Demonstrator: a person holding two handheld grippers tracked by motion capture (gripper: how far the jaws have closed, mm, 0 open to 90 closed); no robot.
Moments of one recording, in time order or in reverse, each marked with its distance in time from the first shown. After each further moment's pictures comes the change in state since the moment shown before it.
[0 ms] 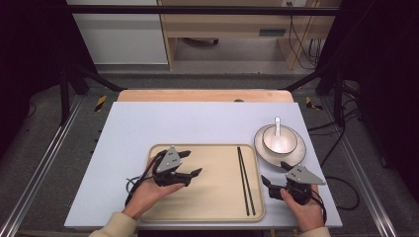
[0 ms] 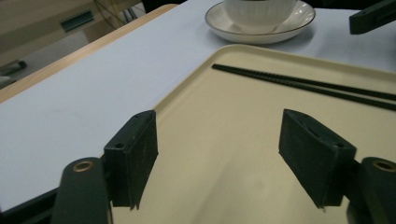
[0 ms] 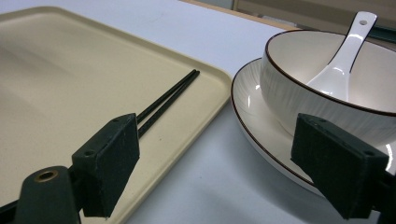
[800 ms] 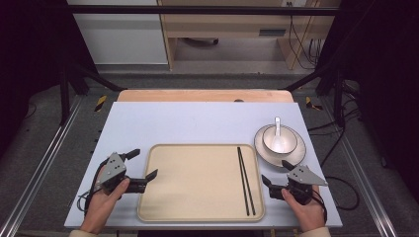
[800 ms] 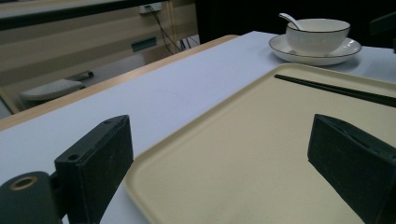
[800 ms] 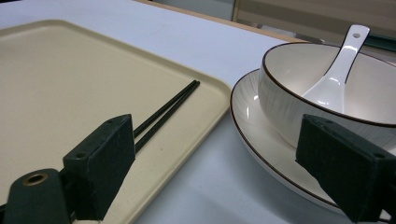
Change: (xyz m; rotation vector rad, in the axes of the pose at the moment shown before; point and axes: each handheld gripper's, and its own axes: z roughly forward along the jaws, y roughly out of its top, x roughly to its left) left arm 0.040 -0.049 -0.100 -0.164 0.196 -0.079; right arm -0.002 0.002 -0.003 -0.049 0.005 -0.001
